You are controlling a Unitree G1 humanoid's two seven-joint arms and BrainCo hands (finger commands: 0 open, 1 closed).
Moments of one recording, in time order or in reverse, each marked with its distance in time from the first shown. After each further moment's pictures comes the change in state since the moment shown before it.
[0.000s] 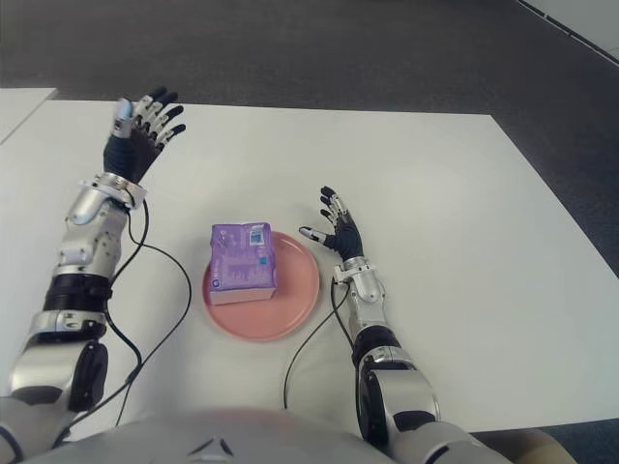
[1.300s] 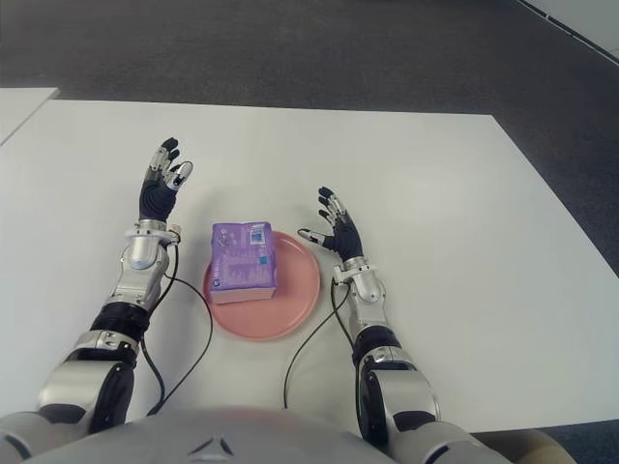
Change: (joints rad) left arm 0.043 -0.126 -0.045 0.352 0.317 -0.377 0.429; right arm 0.004 -0.001 -0.019 -0.003 0.005 0.006 0.031
